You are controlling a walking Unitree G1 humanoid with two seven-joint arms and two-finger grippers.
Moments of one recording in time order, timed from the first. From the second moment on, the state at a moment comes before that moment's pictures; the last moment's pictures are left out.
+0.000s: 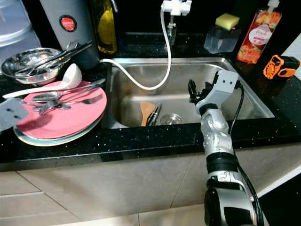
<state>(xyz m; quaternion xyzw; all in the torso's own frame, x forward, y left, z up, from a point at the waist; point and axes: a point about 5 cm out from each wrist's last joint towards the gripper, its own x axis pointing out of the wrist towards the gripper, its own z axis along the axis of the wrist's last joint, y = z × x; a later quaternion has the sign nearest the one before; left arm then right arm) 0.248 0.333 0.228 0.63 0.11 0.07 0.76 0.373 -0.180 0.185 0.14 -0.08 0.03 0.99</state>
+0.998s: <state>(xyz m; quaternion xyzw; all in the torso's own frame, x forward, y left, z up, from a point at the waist) 0.249 0.380 0.208 0.64 0.16 0.13 0.74 0.373 -0.181 0.184 0.13 -0.08 0.03 0.99</state>
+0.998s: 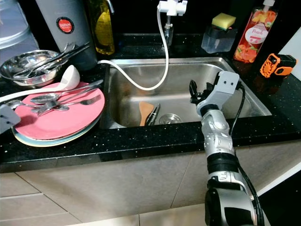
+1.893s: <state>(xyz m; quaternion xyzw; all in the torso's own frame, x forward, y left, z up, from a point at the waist) 0.288 0.388 0.197 0.66 0.14 0.13 0.73 0.359 -0.191 0.178 0.13 -0.08 0.01 0.99</state>
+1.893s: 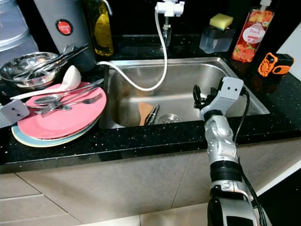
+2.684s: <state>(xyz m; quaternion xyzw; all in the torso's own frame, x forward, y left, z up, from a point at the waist) 0.289 0.335 0.210 0.67 -0.01 0.09 0.73 0.361 -0.189 0.180 0.13 -0.08 0.01 0.99</state>
